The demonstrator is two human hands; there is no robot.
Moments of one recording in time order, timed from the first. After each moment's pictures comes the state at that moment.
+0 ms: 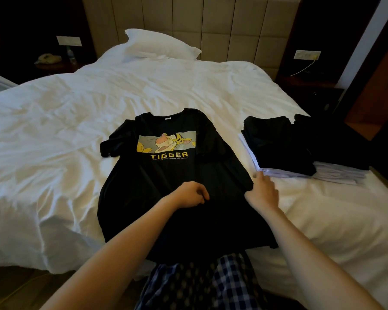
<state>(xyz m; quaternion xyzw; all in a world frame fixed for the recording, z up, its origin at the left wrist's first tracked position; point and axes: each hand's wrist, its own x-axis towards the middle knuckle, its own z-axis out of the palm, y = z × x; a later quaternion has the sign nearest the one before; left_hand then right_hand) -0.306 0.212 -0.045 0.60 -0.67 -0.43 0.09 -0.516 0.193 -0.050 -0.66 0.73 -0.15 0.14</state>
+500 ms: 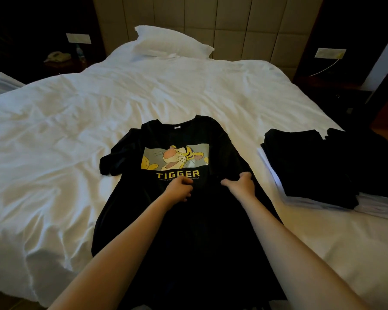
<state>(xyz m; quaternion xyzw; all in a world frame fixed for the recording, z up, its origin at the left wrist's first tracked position) -0.243 0.121 -0.057 0.69 -0.44 -0.48 0.30 -0.425 0.077 -0.049 -0.53 0.67 -0.28 0.44</state>
